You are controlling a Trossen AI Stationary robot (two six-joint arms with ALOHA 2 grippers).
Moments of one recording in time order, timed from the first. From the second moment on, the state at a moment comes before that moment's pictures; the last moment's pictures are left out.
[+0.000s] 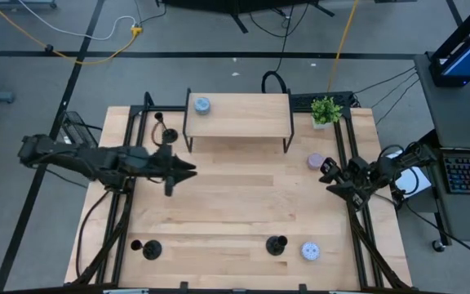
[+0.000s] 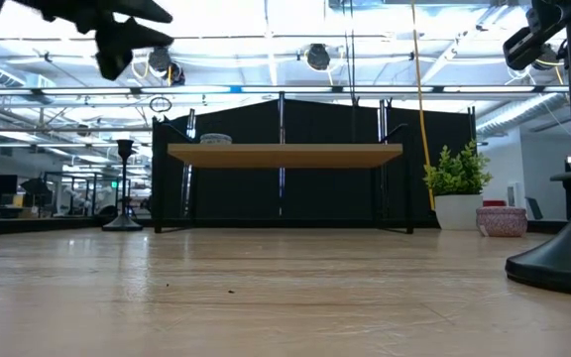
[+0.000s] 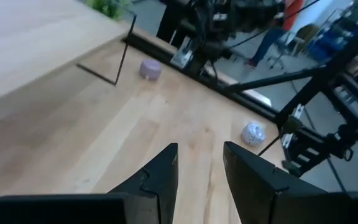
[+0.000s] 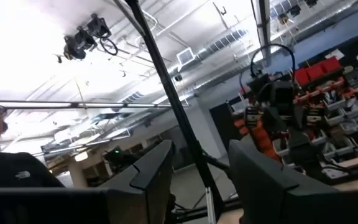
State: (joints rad) left arm -0.14 0.75 0.58 -0.09 -0.18 -0.51; right arm 0.41 0.09 0.02 0.58 0.13 0.39
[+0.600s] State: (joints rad) left arm -0.14 0.17 0.23 -0.11 -0.08 -0.51; right arm 0.41 0.09 0.02 0.73 0.41 0.22
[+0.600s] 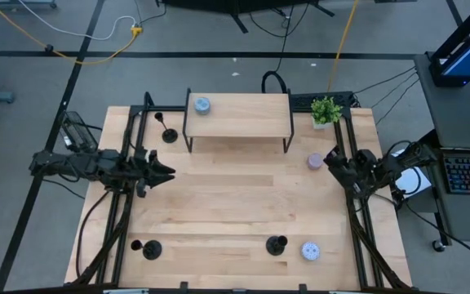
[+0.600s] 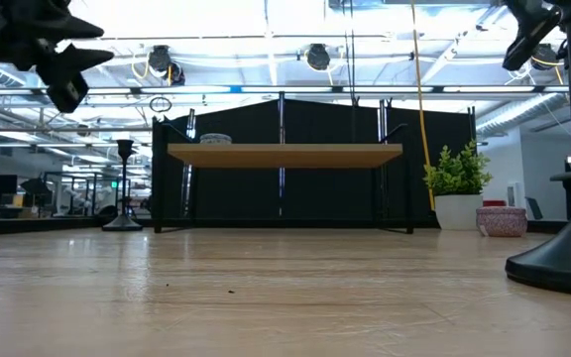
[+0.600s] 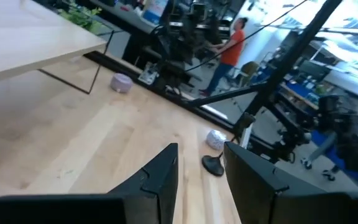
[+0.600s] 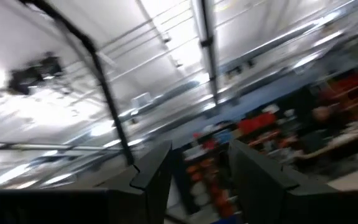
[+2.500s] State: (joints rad) left arm -0.14 0.05 0.06 -0.09 -0.14 -0.56; right arm 0.18 0.86 1.14 -1.29 0.61 0.95
